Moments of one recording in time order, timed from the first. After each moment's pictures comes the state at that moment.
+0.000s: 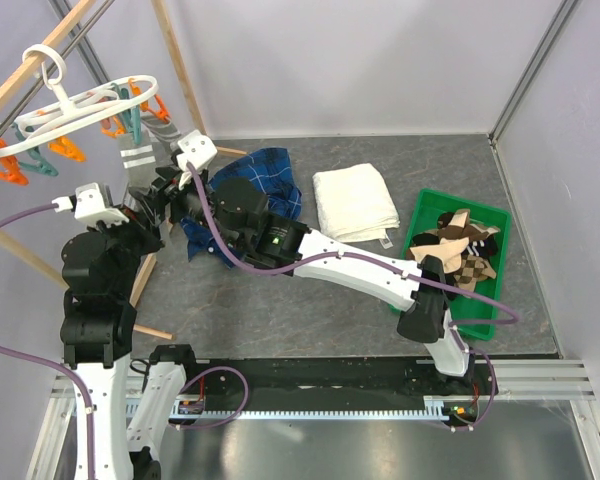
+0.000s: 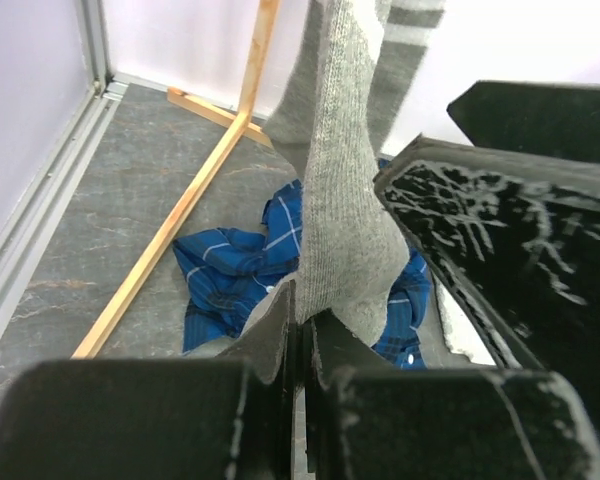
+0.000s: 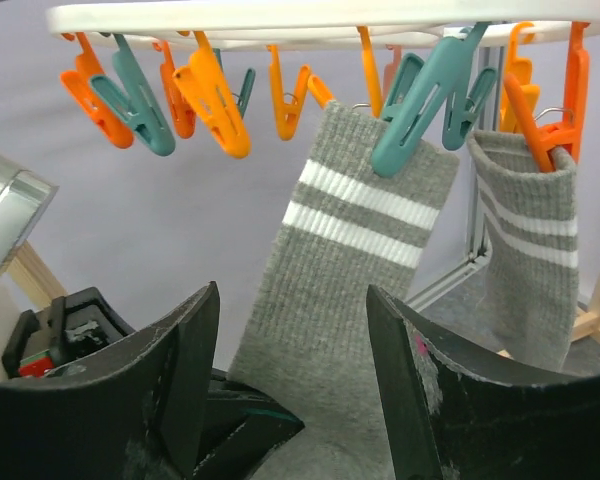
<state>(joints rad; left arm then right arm) 0.03 0.59 1.08 -0.60 -0.02 -0.30 1.24 2.07 2.18 0.16 0.27 0.12</state>
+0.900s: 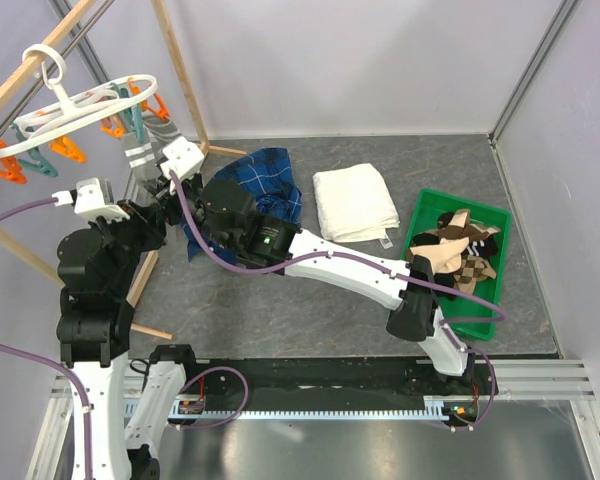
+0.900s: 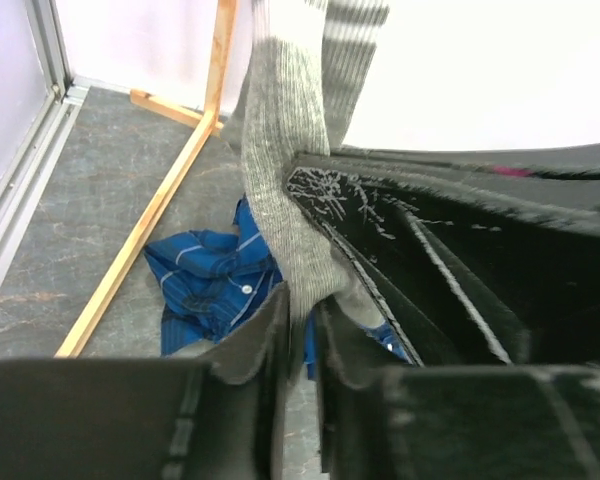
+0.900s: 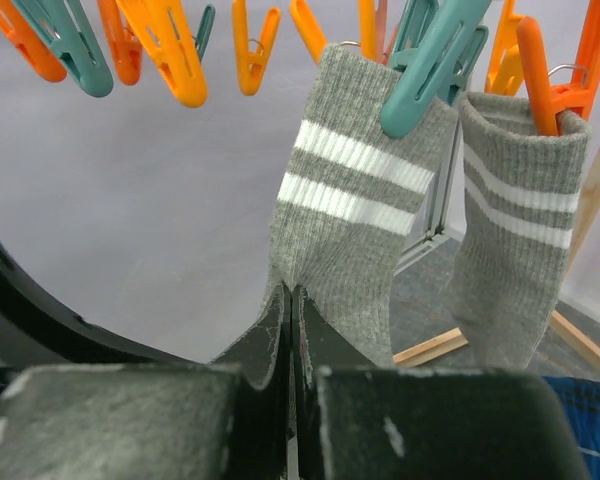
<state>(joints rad) 0.02 0.61 1.11 -0.60 0.05 -0.30 1.24 2.14 2.25 0.08 0.30 0.04</state>
